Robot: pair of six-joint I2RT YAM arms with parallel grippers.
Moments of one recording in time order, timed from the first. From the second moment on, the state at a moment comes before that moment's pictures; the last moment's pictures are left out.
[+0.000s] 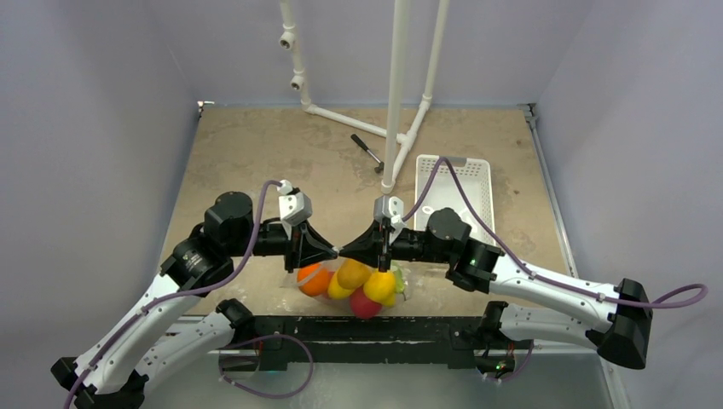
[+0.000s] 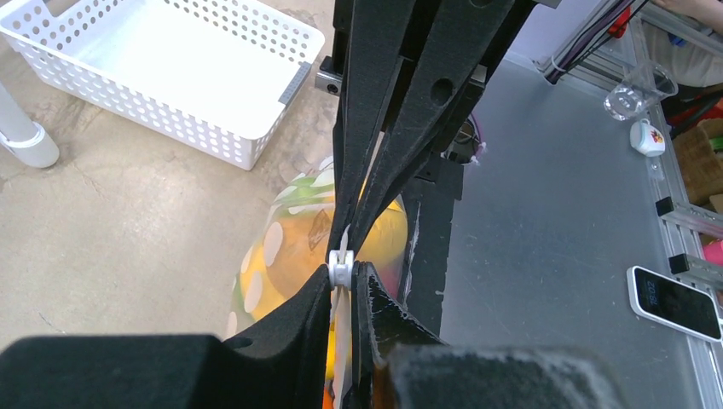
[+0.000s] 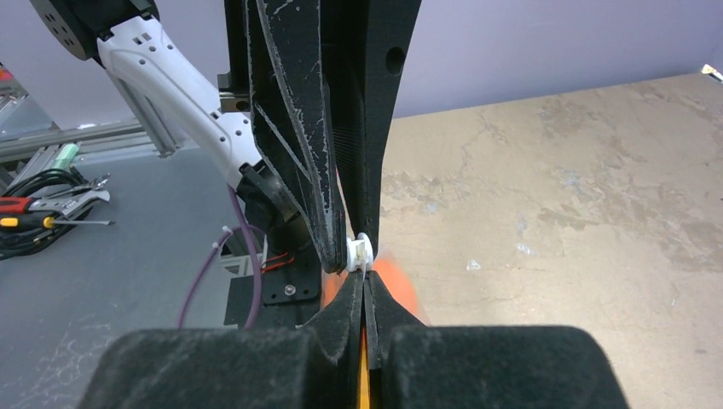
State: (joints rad) left arm -0.69 0.71 0.90 -0.49 0.70 -0.10; right arm 1.07 1.00 0.74 0.27 -0.38 0.11
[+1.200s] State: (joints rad) left arm -0.69 0.72 0.90 -0.52 0.75 -0.10; right arm 1.06 1.23 0.84 0.20 -0.60 0.00
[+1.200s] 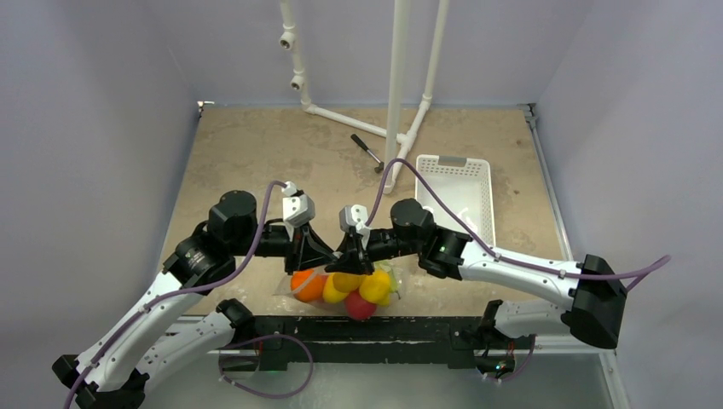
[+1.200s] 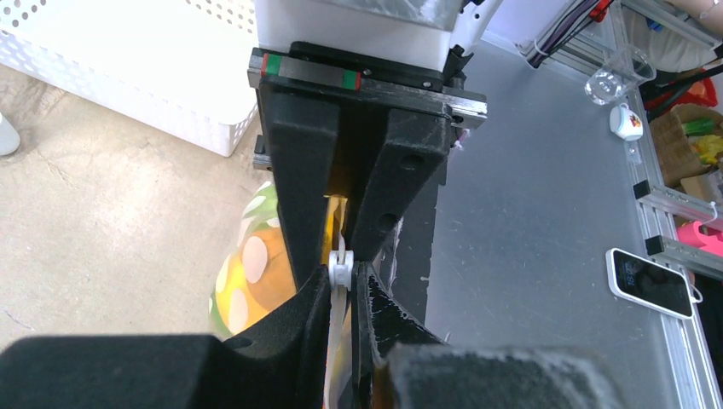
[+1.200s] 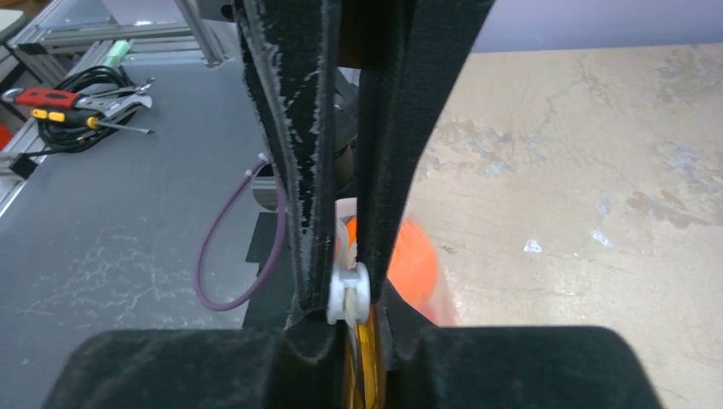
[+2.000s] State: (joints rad) left arm -0.69 0.71 0.90 -0.49 0.64 -0.13; right arm 1.07 1.03 0.74 0.27 -0.32 0.10
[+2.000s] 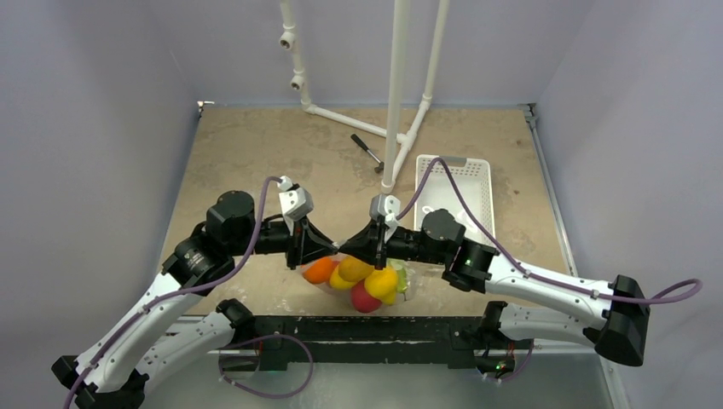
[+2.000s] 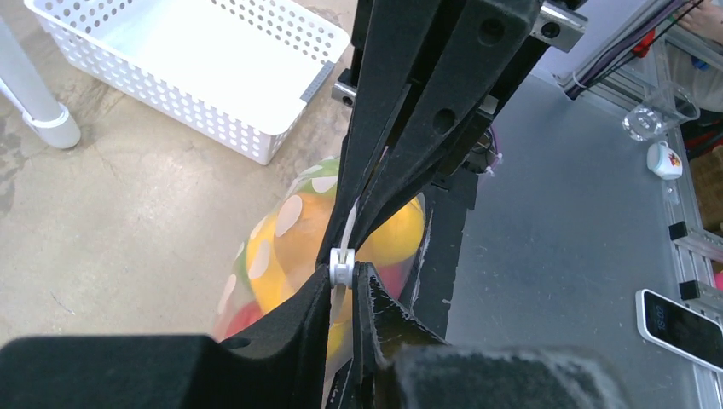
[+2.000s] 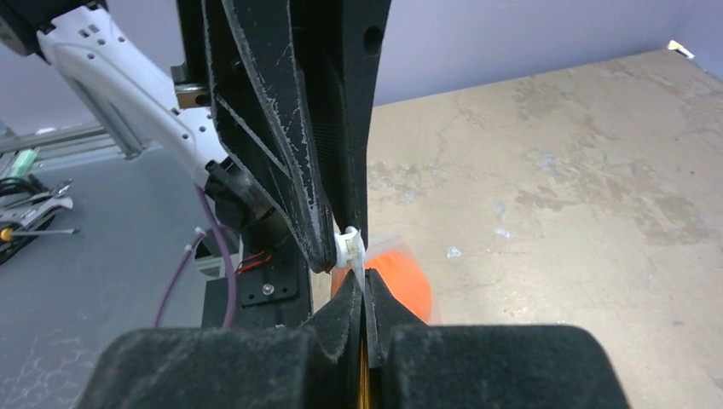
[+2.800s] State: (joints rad) left arm -0.69 0.77 1.00 -0.65 0.57 -0.14; right arm 1.07 0.96 0.78 0.22 -0.24 0.12
